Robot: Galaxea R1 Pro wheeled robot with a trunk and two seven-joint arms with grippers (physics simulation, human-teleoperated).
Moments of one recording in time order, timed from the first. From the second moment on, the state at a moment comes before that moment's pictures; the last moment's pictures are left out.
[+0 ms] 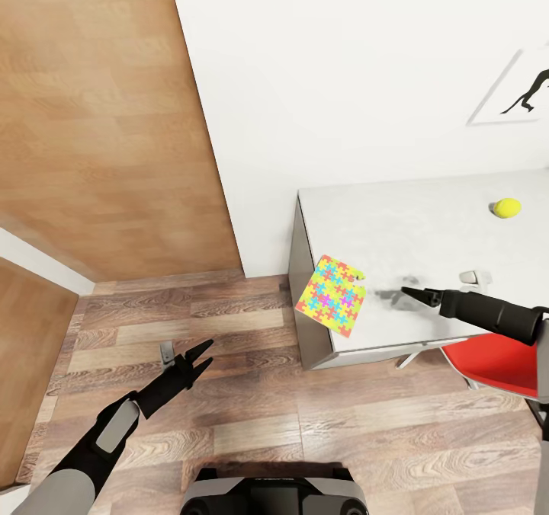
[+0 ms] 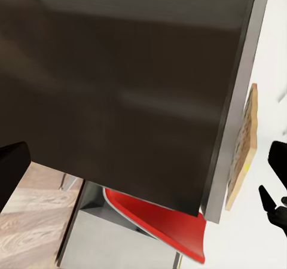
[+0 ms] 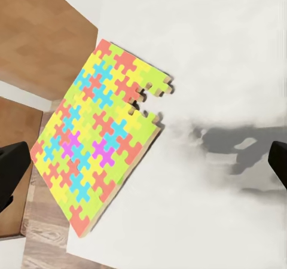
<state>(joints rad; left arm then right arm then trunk) -0.56 0.13 0.05 -0.60 0.91 0.54 -0.90 -0.61 -0.26 -0.48 -1.60 0.08 1.04 1.11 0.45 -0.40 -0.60</state>
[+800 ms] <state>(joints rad) -0.56 0.13 0.02 -0.62 0.91 0.54 -0.90 -0.61 -0.26 -0.51 -1.60 0.08 1.04 1.11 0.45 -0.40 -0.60</state>
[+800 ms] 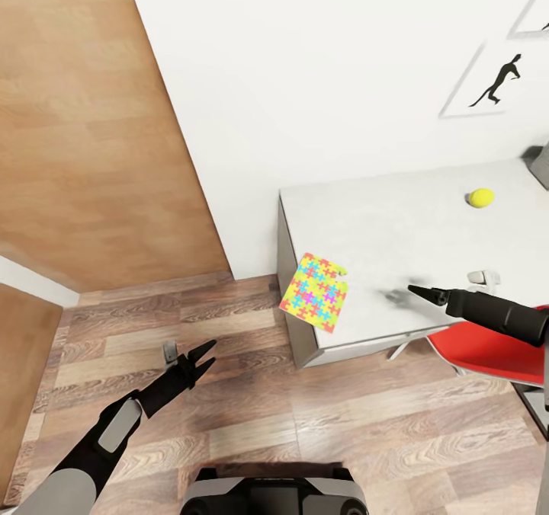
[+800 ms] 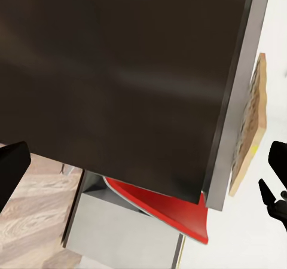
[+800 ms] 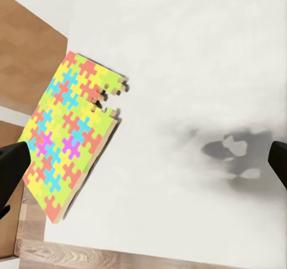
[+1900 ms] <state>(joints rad) -0.59 0.08 -0.05 -0.62 0.90 0.53 -0.89 -0.60 -0.26 -0.52 -1.61 0.08 1.04 1.11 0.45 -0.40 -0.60</state>
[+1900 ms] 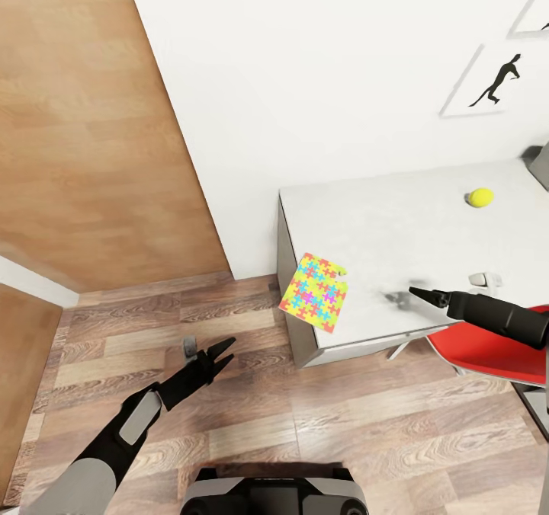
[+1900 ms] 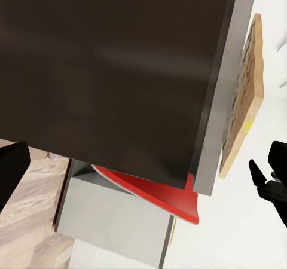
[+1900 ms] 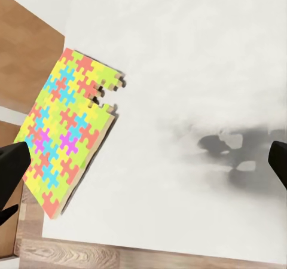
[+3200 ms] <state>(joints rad) -0.62 0.03 -0.05 -0.65 0.83 0.52 -0.89 -0.60 -0.26 -0.54 -1.61 0.08 1.04 1.11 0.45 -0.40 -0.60</state>
